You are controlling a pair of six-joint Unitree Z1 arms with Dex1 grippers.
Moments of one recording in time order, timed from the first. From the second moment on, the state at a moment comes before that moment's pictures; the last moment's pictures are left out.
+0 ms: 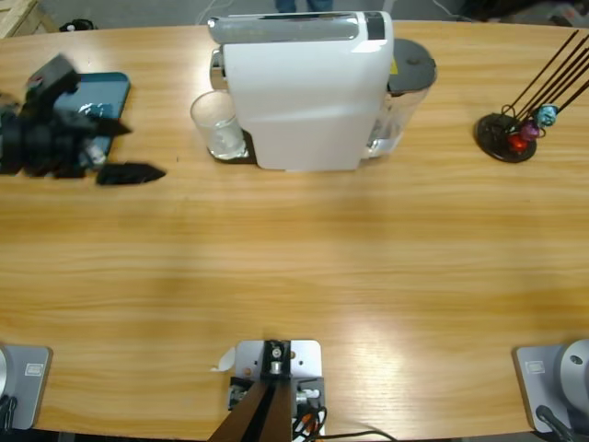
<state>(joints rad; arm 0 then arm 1) -0.51 1.41 -0.70 0.13 -0.24 0.26 0.75 1.45 -1.63 1.08 -0.15 0.31</state>
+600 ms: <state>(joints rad) -0.65 1.30 -0.70 0.36 -0.14 0.26 0.64 1.84 -2.13 1.31 -0.01 0.19</state>
